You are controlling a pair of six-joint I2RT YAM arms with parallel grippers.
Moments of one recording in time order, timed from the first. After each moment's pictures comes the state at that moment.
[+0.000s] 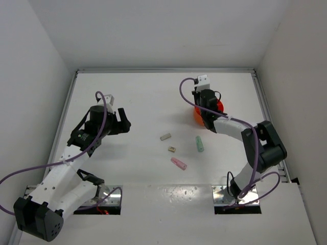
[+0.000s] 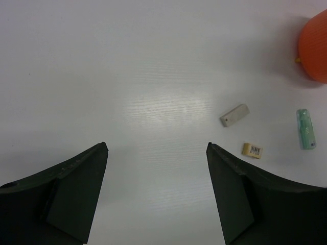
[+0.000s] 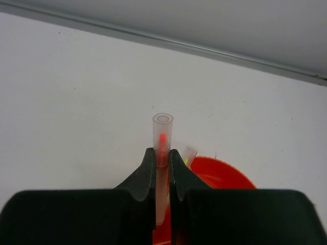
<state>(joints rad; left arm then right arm) -0.30 0.88 0.77 -0.48 -0.03 -0.40 0.41 1.64 0.83 0.59 0.37 -0.11</state>
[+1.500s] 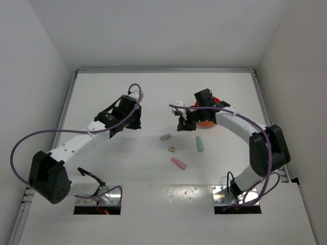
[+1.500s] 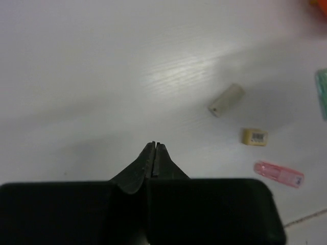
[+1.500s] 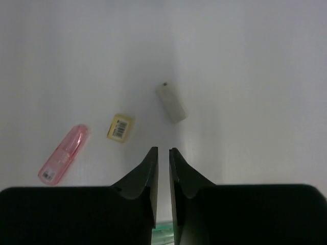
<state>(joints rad) -0.56 1.32 1.00 -0.49 -0.05 -0.30 0.42 1.58 1.06 -0.43 -0.79 -0.84</state>
